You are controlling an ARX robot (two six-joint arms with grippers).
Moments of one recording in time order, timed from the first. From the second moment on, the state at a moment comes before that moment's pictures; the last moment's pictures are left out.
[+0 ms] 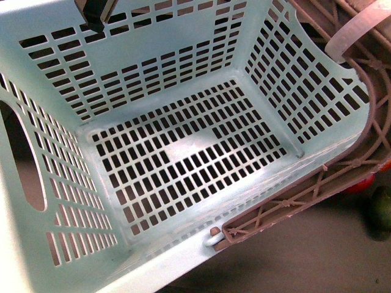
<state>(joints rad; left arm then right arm) -0.65 1.49 1.01 0.02 0.13 -1.06 0.00 0.01 0.02 0.00 0.00 0.00</state>
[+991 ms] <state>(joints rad) -0.65 1.49 1.01 0.02 0.13 -1.06 -0.35 1.06 0.17 0.45 -0.07 -0.06</state>
